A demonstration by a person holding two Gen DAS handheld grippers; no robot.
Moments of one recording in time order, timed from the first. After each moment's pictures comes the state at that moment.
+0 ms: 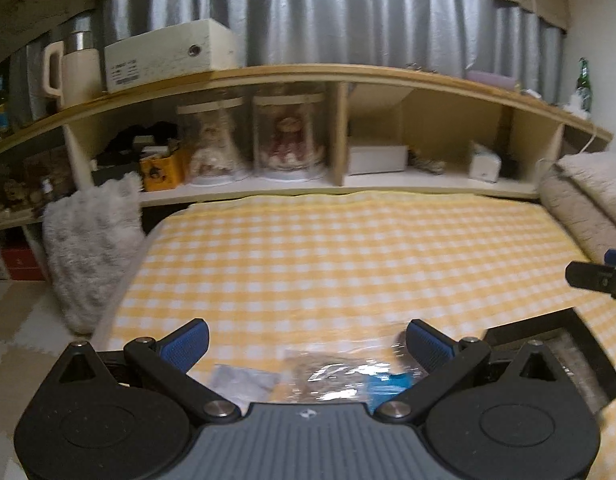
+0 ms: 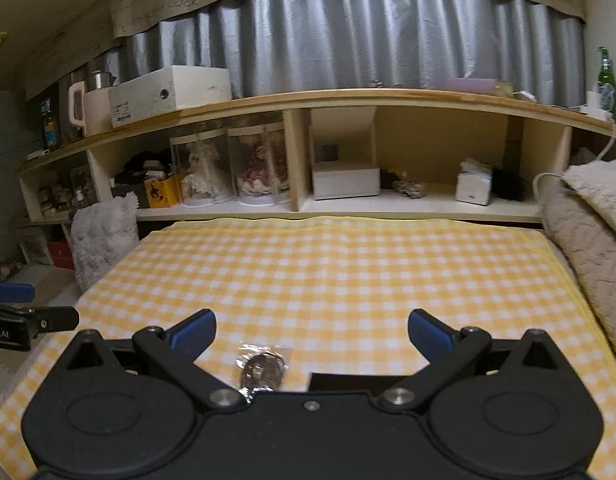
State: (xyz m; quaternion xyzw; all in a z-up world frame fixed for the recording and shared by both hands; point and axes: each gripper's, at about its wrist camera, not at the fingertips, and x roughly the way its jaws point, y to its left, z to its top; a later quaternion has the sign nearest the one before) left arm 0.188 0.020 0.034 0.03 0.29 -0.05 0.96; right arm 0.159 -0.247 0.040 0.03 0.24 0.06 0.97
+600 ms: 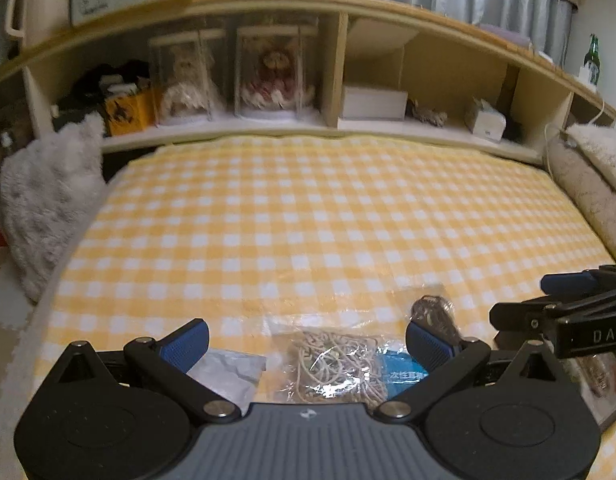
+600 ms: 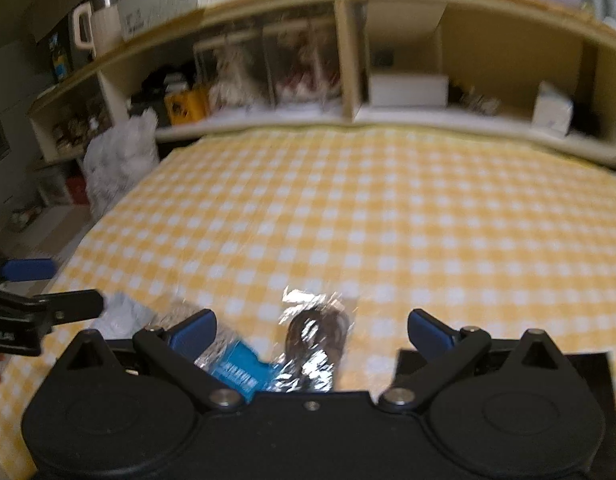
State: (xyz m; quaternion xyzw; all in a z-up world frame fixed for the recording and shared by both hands) left arm 0.263 0.030 -0.036 0.02 0.35 -0.09 0.93; right arm 0.255 -0.192 -0.038 0.03 0.37 0.13 0.92
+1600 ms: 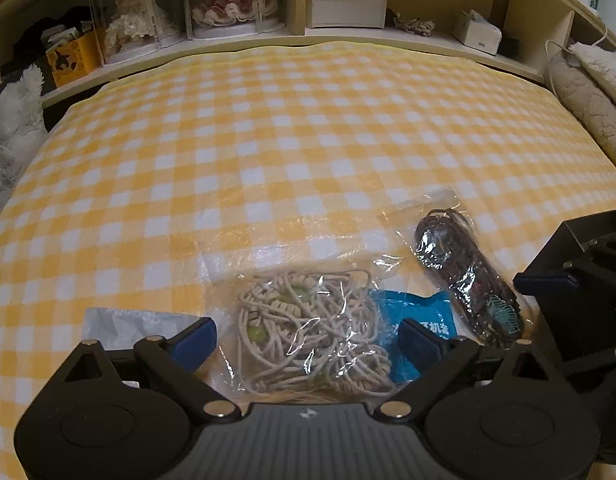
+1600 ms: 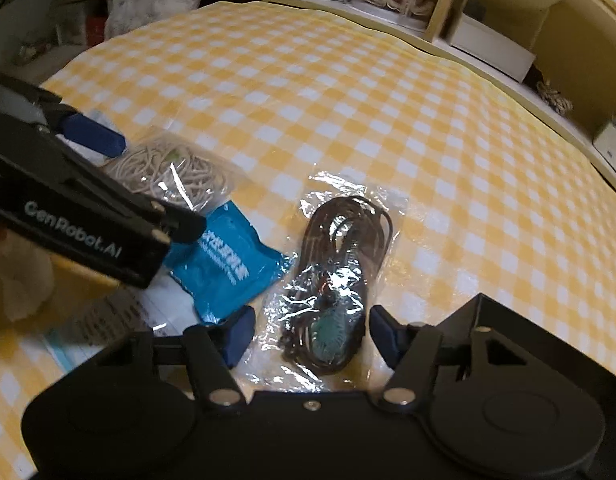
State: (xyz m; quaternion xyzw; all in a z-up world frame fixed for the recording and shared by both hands) left arm 0.303 -0.007 -0.109 0.06 0.44 -0.12 0.89; right arm 0.257 -0.137 -0.120 -0.18 0.44 0.14 0.87
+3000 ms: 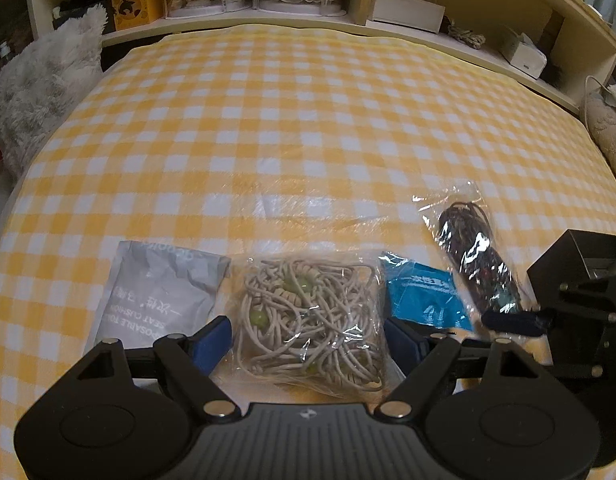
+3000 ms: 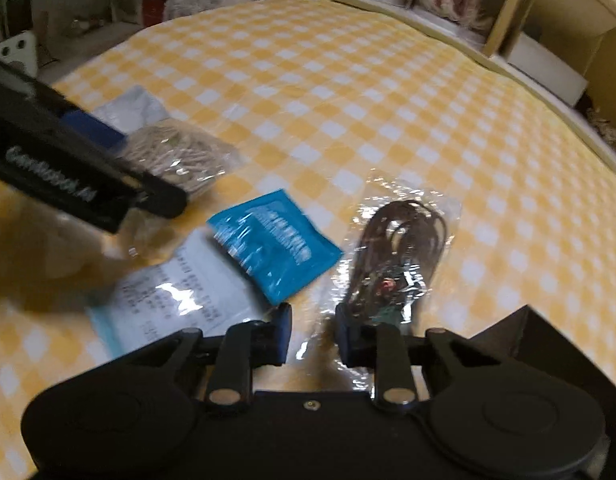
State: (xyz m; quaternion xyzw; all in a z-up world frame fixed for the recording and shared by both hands) left arm 0.266 0.026 -0.098 -0.02 0.48 -0.06 0.88; right arm 0.242 -0.128 -0.119 -0.20 0.44 0.24 0.84
